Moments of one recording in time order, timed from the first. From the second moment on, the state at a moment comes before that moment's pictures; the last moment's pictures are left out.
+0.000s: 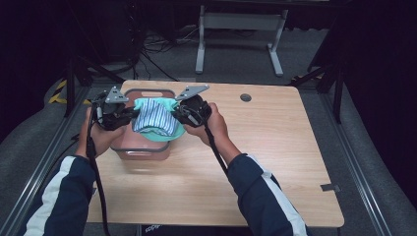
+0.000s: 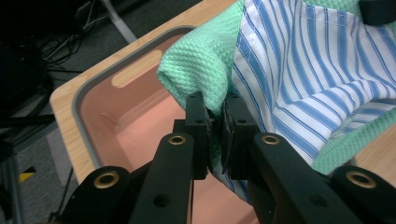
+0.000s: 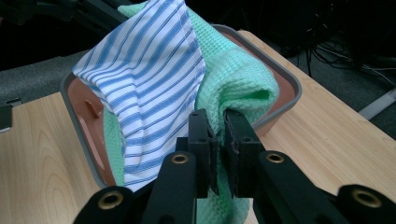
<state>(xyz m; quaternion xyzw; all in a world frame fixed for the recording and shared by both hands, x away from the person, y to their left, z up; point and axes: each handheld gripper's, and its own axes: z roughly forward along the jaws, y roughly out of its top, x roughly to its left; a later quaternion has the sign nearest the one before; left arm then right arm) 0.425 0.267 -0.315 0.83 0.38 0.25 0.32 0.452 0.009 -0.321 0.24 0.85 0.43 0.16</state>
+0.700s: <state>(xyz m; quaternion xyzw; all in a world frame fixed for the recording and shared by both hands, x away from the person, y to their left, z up) 0.433 0.293 -0.328 0.82 0.41 0.25 0.31 0.460 0.048 -0.343 0.23 0.86 0.43 0.14</state>
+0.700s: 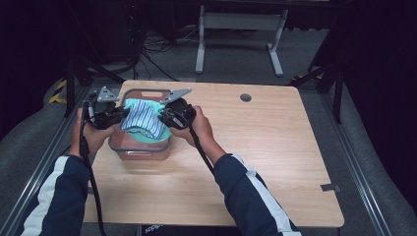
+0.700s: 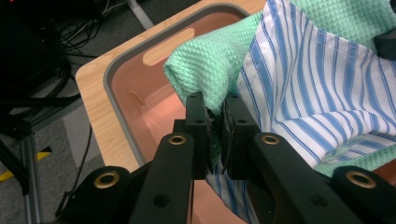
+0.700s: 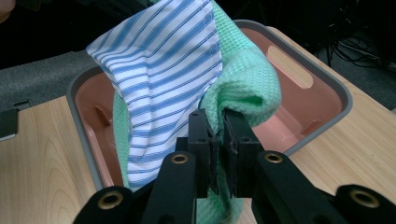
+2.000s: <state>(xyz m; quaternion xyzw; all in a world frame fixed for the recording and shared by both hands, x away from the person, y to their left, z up) 0.446 0.301 -0.371 0.83 0.43 0.25 0.26 0.475 0.075 -0.384 0.24 0.87 0.40 0.11</state>
